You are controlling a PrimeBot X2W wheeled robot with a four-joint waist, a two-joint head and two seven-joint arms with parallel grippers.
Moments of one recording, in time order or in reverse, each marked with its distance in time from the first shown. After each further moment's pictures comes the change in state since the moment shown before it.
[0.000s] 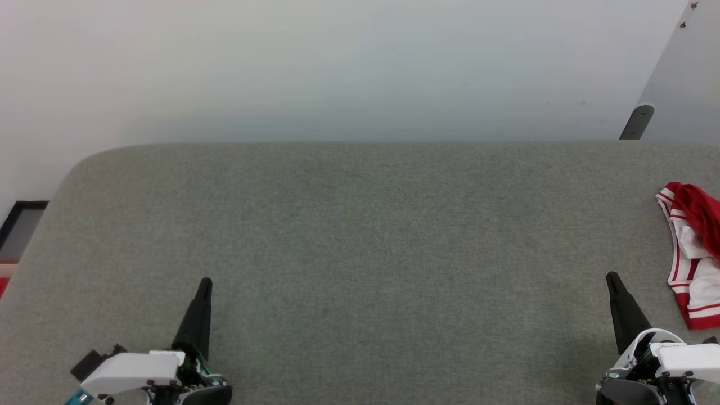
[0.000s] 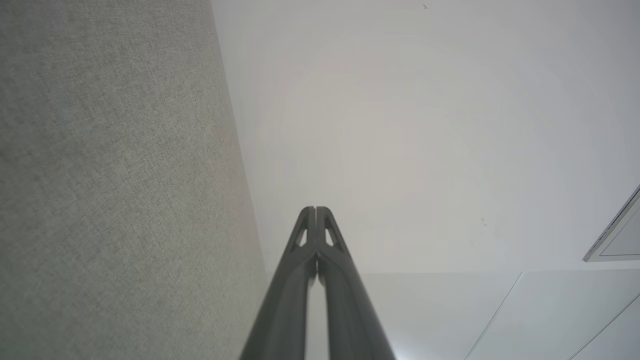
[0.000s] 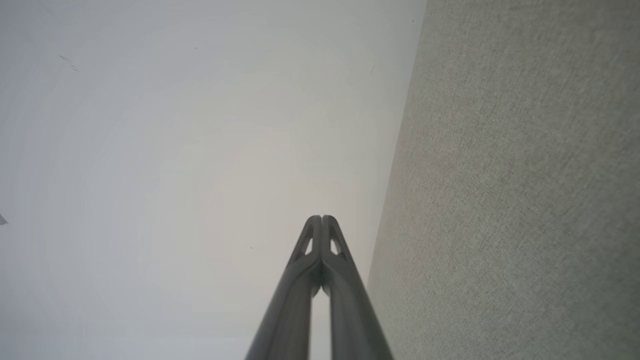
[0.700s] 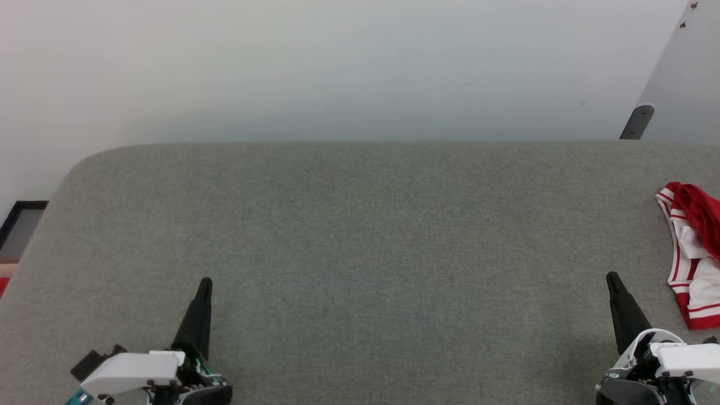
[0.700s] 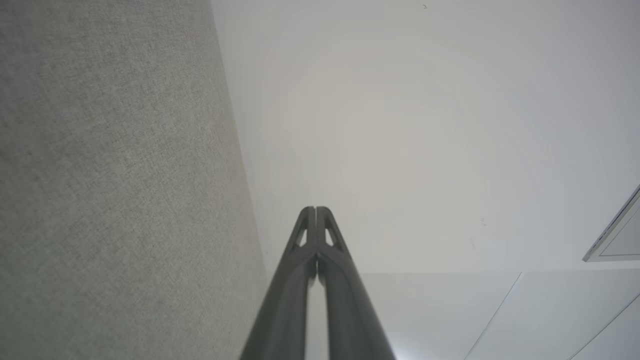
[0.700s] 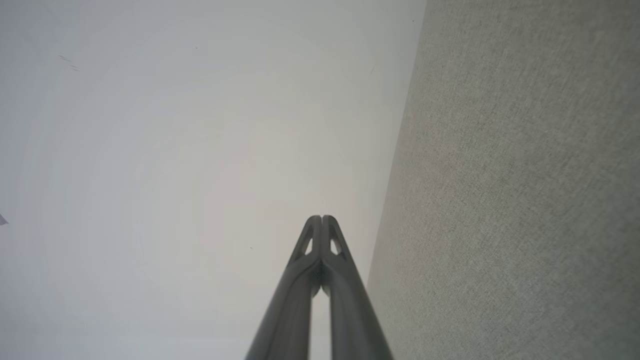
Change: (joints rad) left arm 0.000 0.000 0.001 0.000 0.000 0.000 0.001; right arm 0.000 0.000 0.000 0.000 0.000 0.000 0.000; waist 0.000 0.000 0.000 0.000
